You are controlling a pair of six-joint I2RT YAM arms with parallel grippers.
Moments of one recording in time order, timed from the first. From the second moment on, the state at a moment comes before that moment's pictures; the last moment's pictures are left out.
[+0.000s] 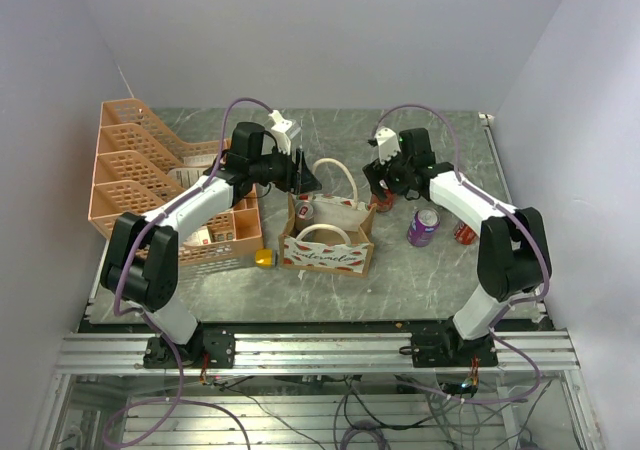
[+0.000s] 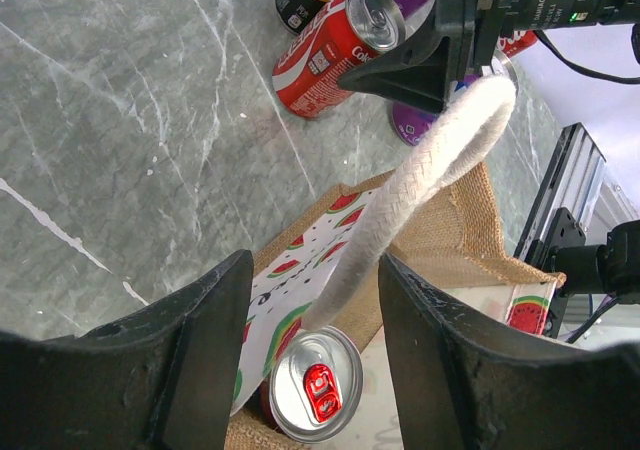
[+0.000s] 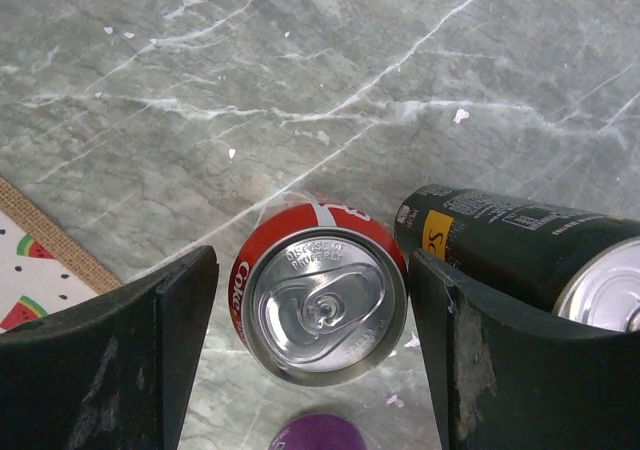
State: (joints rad) left arm -0.41 1.63 1.14 -0.01 0.67 -0.24; right arm 0.30 1.68 1.17 -0.26 -0.17 -0.35
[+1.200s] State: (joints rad) left arm -0.41 1.62 1.22 -0.15 0.67 -0.07; right arm 0.30 1.38 1.20 -0.45 -0.24 -0.40
